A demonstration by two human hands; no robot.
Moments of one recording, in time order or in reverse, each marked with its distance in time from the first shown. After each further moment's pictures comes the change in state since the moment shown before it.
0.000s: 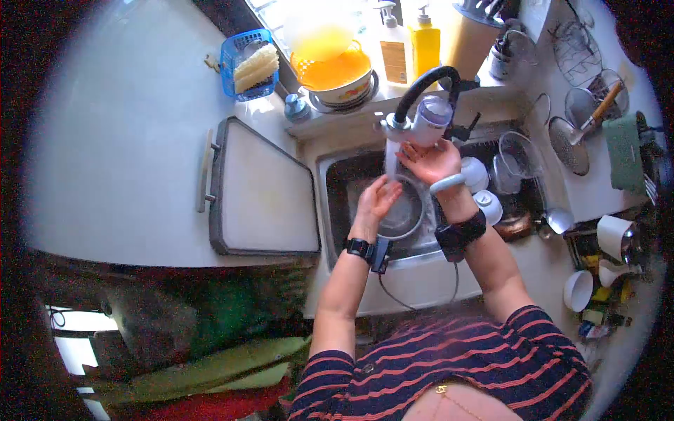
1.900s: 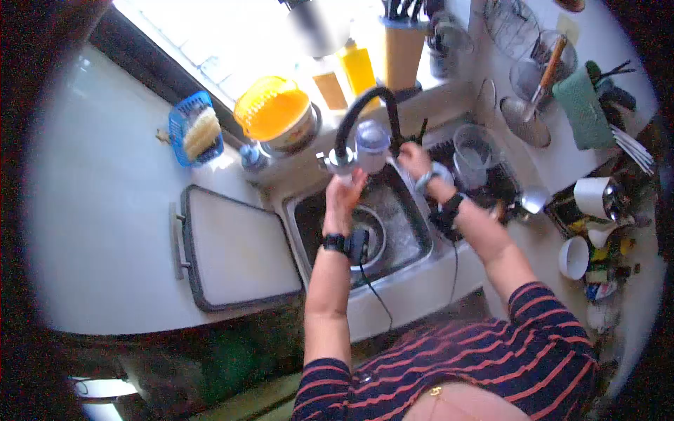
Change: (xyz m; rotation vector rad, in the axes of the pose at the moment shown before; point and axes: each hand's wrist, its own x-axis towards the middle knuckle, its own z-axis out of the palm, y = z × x) left_hand 0.055 0.019 0.079 0.011 -0.220 0.110; right_hand 0.048 -0.102 -0.092 -2.040 0.278 -0.920
